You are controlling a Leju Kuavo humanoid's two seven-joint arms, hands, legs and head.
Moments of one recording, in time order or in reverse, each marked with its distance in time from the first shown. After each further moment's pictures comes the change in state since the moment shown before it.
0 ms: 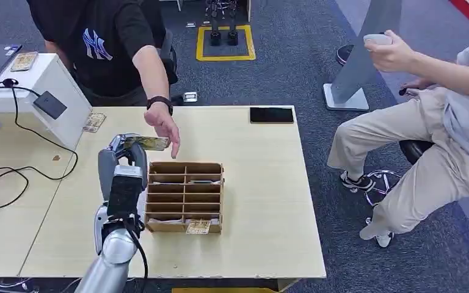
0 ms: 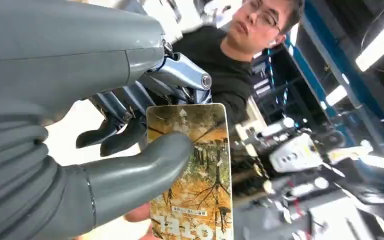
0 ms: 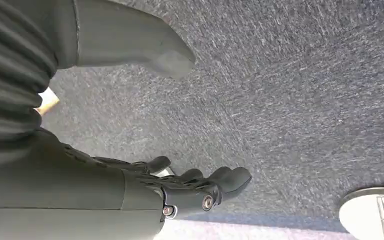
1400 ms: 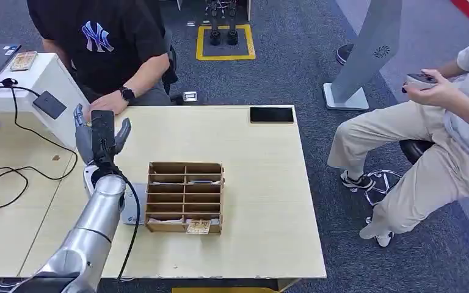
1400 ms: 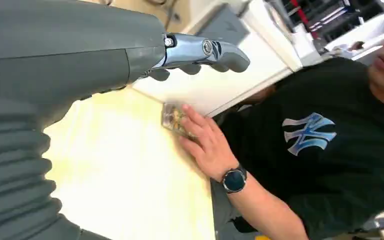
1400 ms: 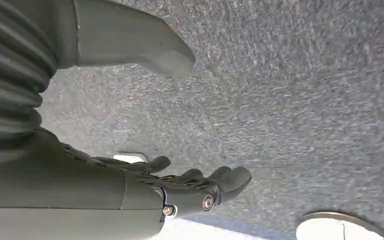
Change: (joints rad) left arm -0.387 0.000 0.311 0.682 0.064 0.141 0.020; right arm -0.025 -0.084 0.157 0.221 0.015 -0.079 0.022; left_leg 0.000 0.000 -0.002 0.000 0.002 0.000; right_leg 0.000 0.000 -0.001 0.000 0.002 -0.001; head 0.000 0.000
